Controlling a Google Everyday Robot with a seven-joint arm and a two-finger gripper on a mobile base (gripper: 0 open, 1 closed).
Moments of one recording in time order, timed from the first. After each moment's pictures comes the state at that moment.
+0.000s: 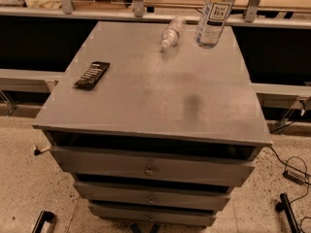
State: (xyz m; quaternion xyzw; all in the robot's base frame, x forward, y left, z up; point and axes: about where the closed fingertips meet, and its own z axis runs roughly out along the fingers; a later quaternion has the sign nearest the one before) arm 0.670 -0.153 1.076 -0.47 0.71 0.17 0.50
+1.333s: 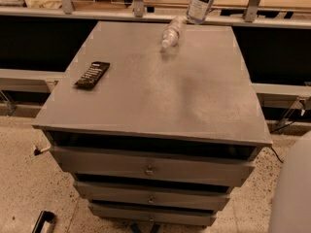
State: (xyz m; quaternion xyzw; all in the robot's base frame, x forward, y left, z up) arm 0.765 -0.159 1.099 -0.33 0.74 0.14 0.57
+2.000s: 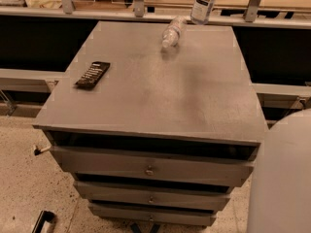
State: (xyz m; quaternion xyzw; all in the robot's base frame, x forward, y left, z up) arm 0.816 -0.173 1.074 -0.28 0.77 0.06 0.57
